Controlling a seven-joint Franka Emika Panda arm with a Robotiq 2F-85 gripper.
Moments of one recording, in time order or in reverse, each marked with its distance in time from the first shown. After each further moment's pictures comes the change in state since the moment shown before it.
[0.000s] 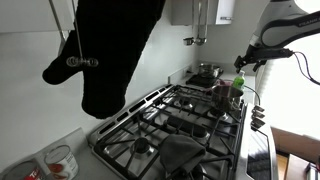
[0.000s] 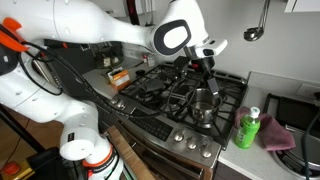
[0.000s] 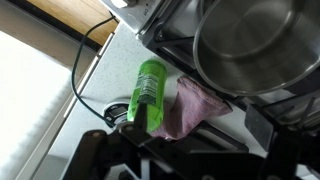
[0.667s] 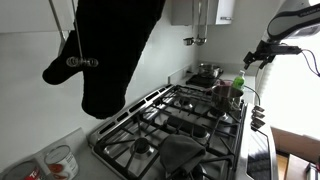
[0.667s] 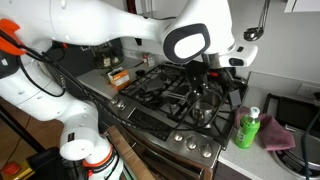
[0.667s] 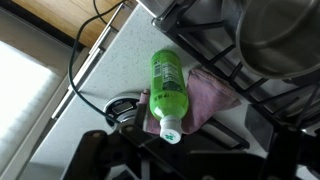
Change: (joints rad) arm 0.006 0.073 -0.182 0.094 0.182 -0.003 -0.324
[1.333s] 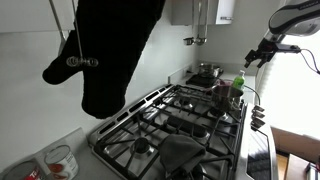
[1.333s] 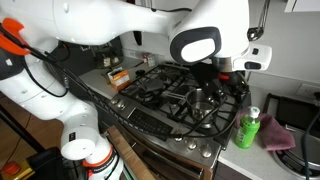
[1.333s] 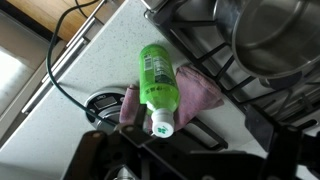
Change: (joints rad) arm 0.029 0.048 -0.076 0.066 0.152 -0.038 -0.237
